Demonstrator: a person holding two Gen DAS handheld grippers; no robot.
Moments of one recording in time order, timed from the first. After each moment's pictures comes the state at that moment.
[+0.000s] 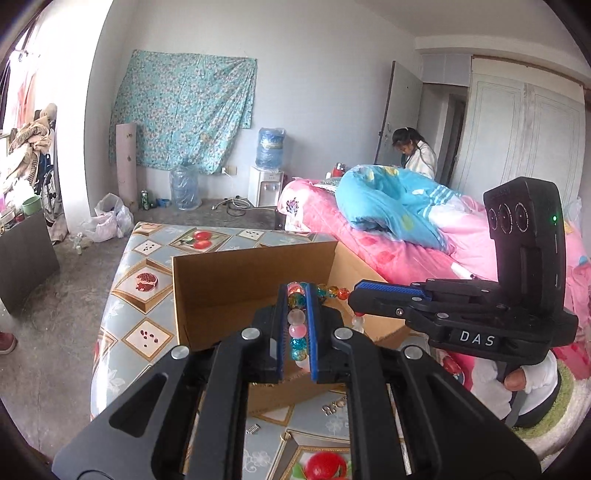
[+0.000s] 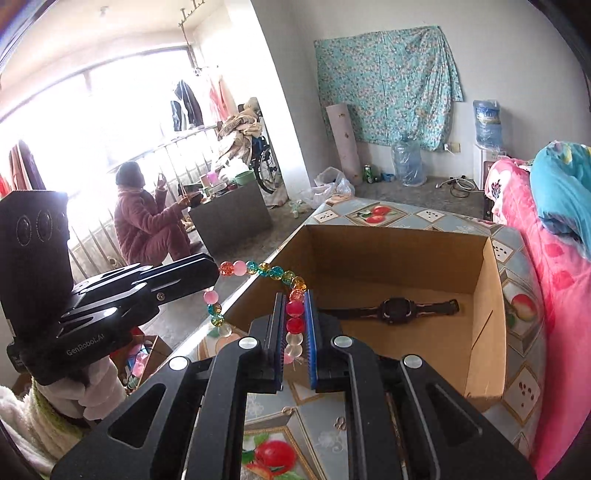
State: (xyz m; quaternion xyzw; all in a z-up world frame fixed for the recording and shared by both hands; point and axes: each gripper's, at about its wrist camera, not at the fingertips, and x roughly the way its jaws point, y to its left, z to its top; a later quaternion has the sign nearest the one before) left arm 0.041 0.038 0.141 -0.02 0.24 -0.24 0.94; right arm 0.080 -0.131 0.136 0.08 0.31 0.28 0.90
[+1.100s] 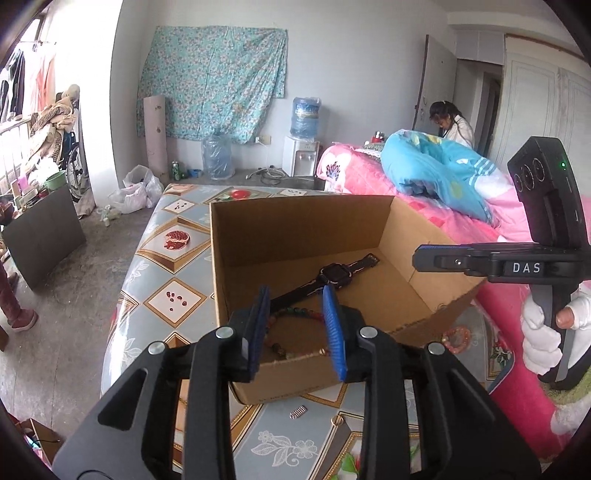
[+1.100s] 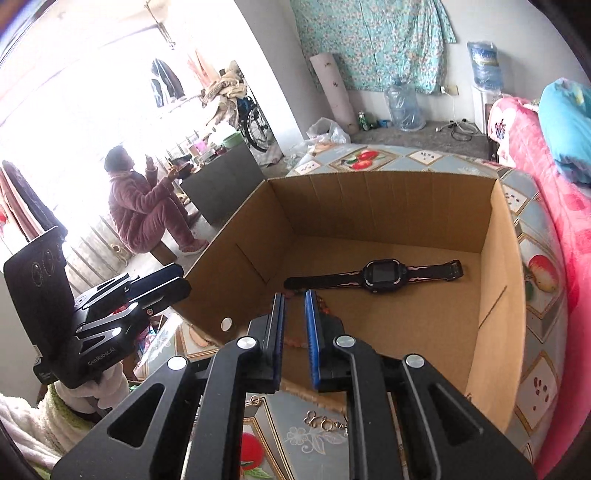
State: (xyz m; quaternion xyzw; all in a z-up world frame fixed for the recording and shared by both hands) left arm 0.049 0.062 0.083 0.00 0.29 -0.17 0.94; right arm 0.103 -0.152 0.095 0.09 0.38 0.28 0.88
